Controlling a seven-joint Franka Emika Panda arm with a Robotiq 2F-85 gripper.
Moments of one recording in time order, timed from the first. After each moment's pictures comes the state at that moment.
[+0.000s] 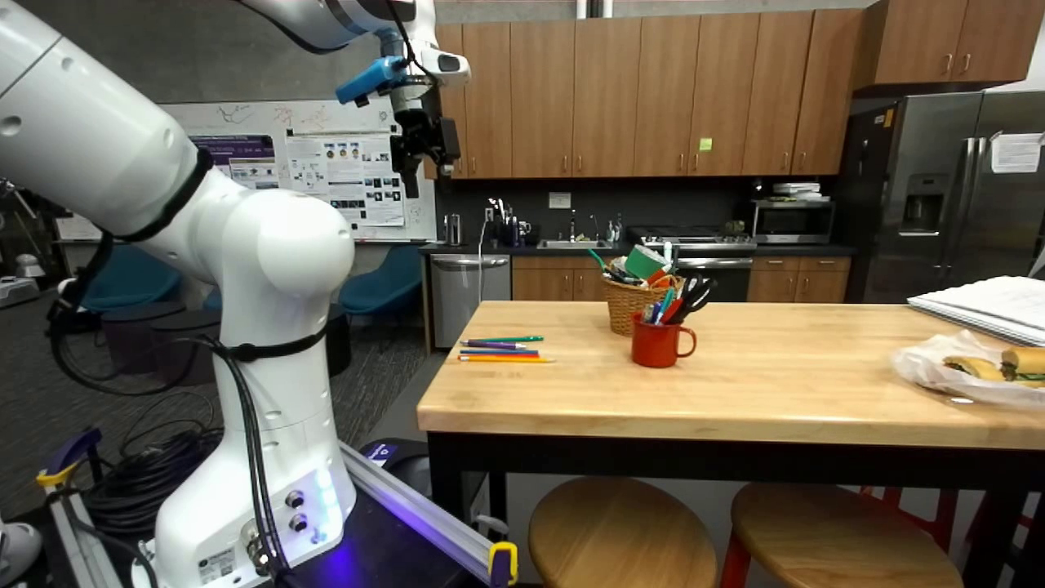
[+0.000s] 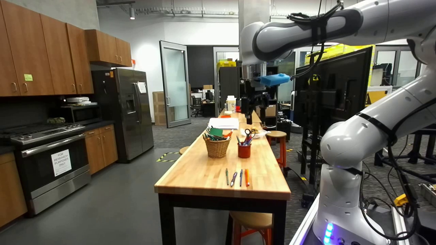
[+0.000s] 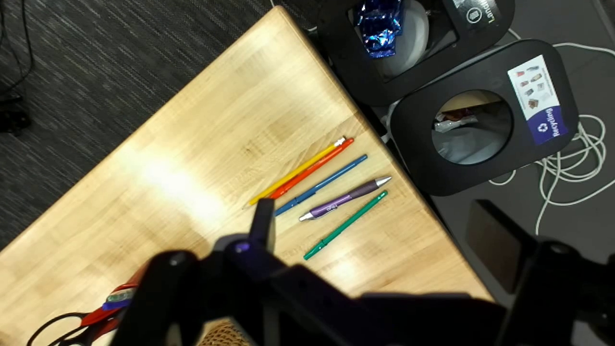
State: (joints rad) arm 0.06 -0.88 0.13 -2.53 -0.01 1.65 0.23
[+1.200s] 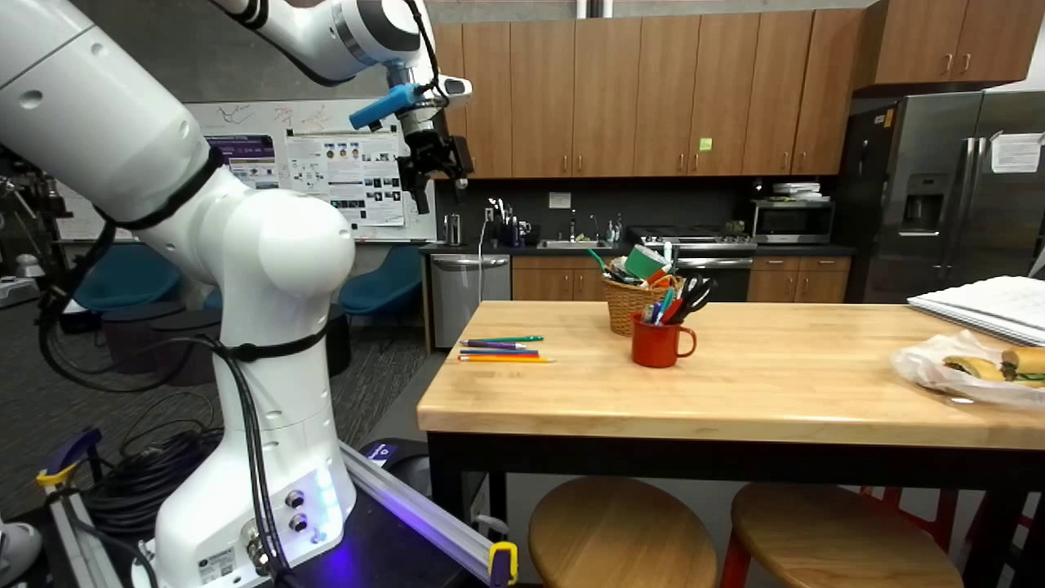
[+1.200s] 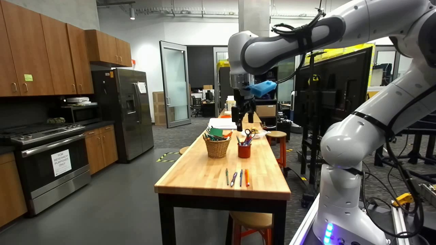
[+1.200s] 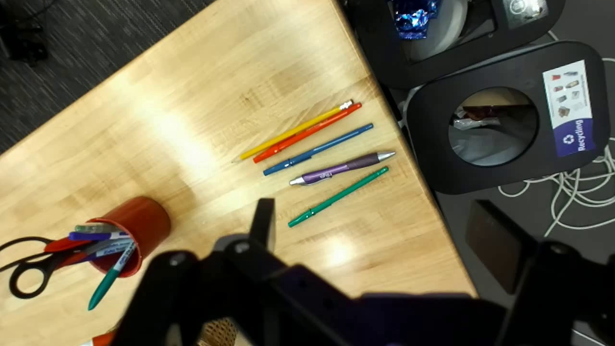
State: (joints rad) arm 0.07 -0.76 0.20 -2.53 -0.06 1.80 0.16
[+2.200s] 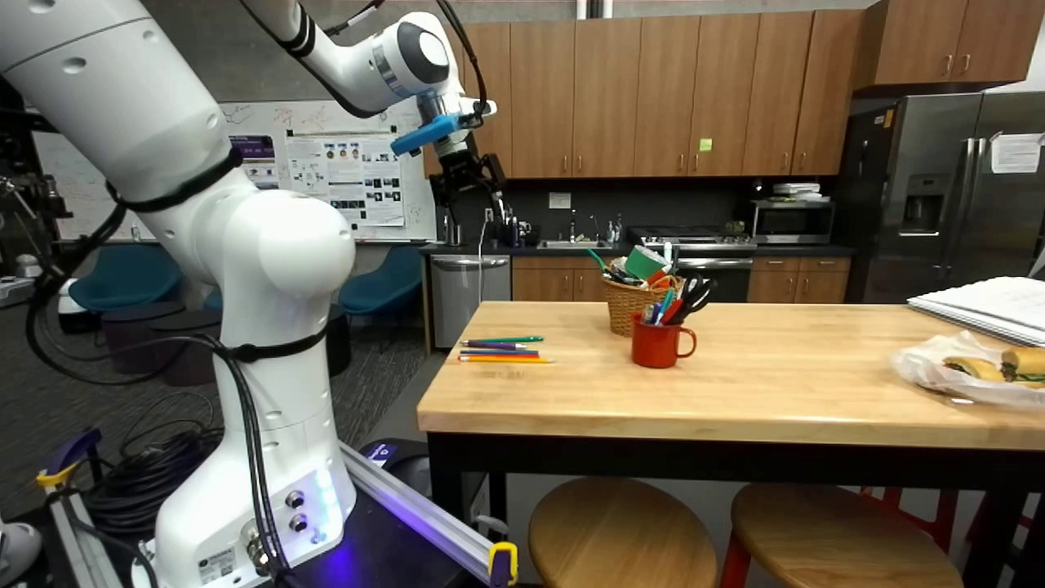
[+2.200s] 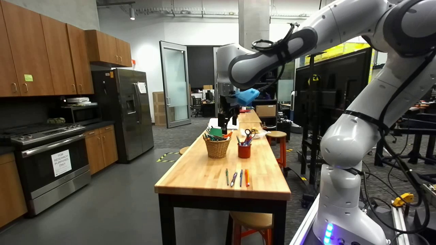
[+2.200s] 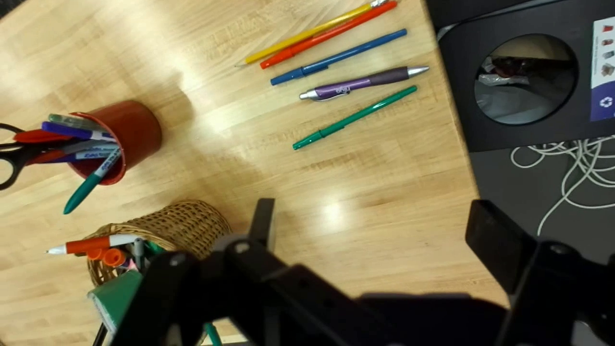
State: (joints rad) arm 0.06 -0.57 0.18 -2.49 -0.17 2.05 0.12
